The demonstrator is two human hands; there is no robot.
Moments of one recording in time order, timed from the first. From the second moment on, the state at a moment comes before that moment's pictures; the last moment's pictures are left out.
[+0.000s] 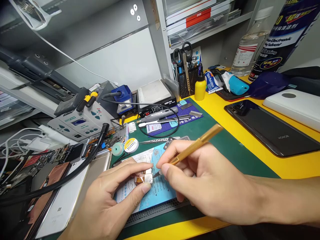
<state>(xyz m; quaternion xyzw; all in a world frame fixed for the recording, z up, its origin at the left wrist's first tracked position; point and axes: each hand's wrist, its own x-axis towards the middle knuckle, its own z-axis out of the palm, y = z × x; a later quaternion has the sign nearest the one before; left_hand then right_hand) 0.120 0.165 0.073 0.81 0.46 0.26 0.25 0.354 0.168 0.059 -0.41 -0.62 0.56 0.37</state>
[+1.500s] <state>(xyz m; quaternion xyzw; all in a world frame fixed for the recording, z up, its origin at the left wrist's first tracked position) 0.120 0.164 0.071 0.79 0.46 0.31 0.25 0.362 0.145 0.035 -0.27 -0.88 0.05 0.40</state>
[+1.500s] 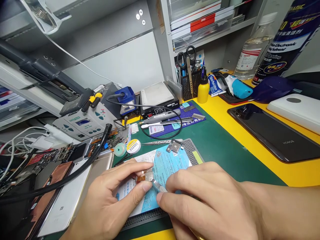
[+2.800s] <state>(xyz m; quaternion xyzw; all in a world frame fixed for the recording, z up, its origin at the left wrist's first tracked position) 0.129 0.167 0.066 0.79 0.45 0.38 0.18 0.365 0.156 0.028 -0.24 -0.89 0.03 0.39</state>
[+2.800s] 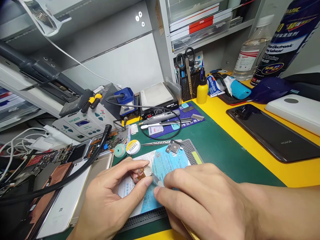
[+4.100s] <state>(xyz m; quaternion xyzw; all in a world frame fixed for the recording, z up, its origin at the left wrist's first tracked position) 0.126 0.164 0.058 0.81 0.43 0.37 0.14 0.363 0.154 0.030 -0.24 -0.89 0.02 0.38</state>
